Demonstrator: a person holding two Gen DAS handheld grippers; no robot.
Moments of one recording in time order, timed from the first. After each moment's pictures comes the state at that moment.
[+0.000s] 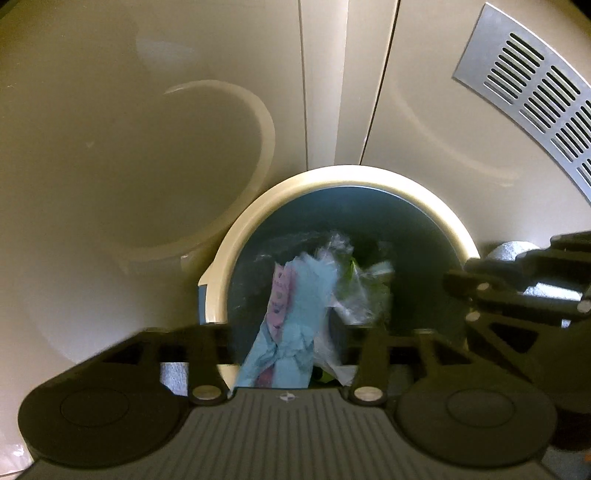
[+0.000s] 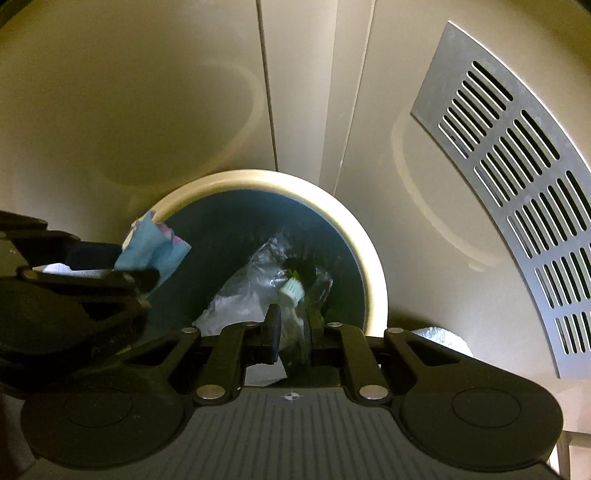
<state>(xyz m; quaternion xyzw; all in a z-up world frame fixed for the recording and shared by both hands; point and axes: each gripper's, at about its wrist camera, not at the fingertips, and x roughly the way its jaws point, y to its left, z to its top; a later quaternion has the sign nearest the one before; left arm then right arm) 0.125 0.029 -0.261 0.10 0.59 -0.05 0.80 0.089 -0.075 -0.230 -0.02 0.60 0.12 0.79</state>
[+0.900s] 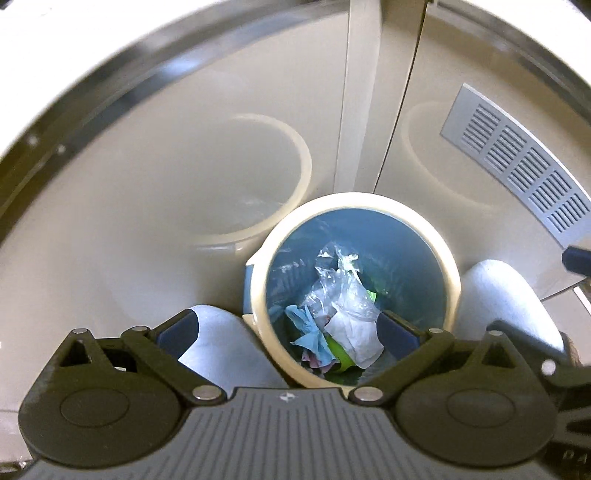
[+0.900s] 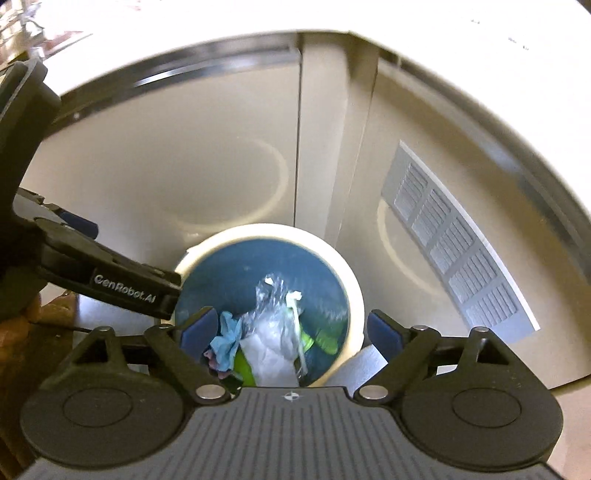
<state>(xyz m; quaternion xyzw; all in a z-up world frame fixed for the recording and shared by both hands) 0.050 0.057 -0.170 0.06 0.54 -0.01 0.84 -0.002 -0.102 -0.125 -0.05 0.48 0.16 0.86</state>
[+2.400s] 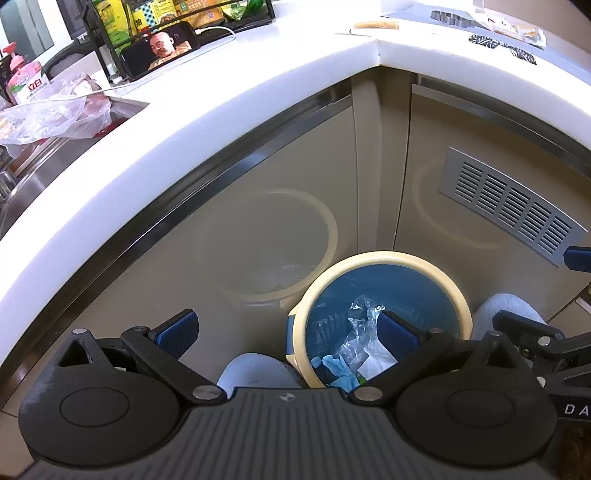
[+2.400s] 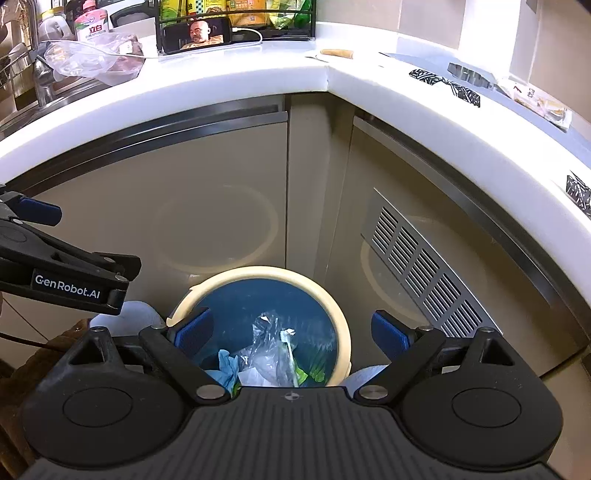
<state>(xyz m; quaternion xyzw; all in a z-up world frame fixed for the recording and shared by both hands) 0.009 0.054 -0.113 0.11 0.44 0.02 0.89 -0.026 -0.118 -0.090 -0.02 0.43 0.14 0.89</state>
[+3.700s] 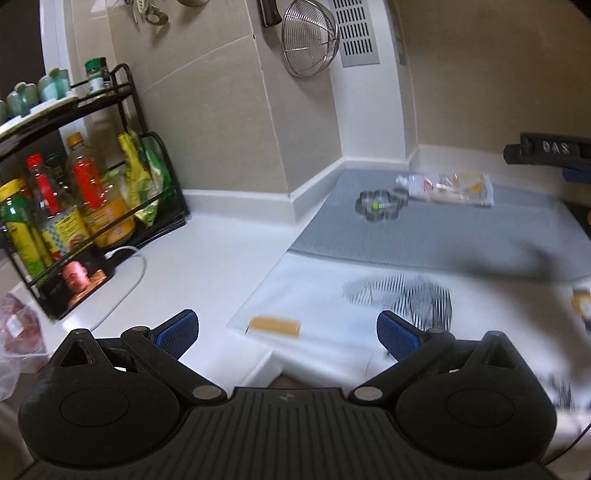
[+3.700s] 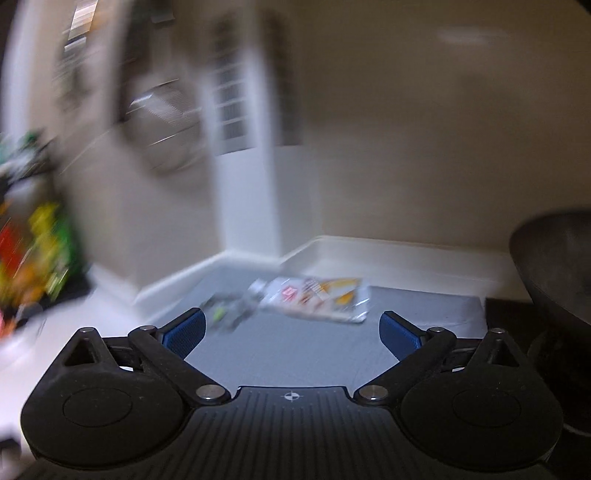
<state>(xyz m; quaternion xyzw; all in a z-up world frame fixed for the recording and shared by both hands) 0.179 -0.090 0.053 0.14 0.27 -0.09 0.95 0.164 -0.347 0.046 0.14 0.19 -0.14 0.96</state>
